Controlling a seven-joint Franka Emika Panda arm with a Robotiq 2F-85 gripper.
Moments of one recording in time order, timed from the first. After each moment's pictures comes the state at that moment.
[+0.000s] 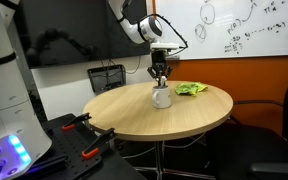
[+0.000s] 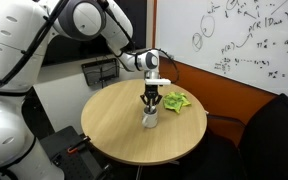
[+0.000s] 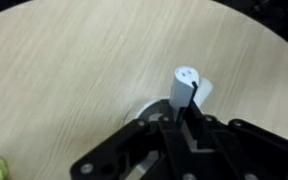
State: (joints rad) arm -0.01 0.57 0.06 -1.78 -0.39 1.93 -0.76
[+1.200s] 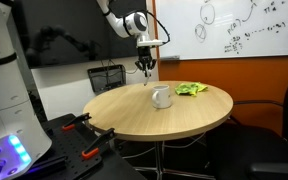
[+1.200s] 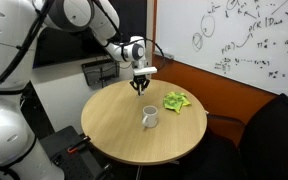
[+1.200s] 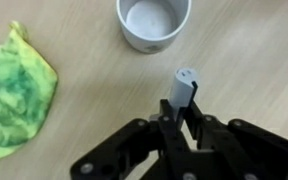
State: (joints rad) arm 0.05 0.48 0.17 -1.84 -0.29 2.17 -0.77
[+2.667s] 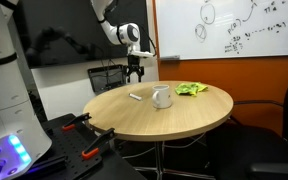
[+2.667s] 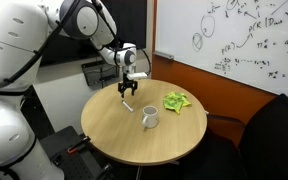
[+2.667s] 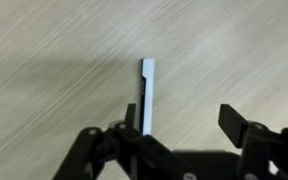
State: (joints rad) arm 0.07 0.56 0.26 -1.83 -0.21 2.15 -1.03
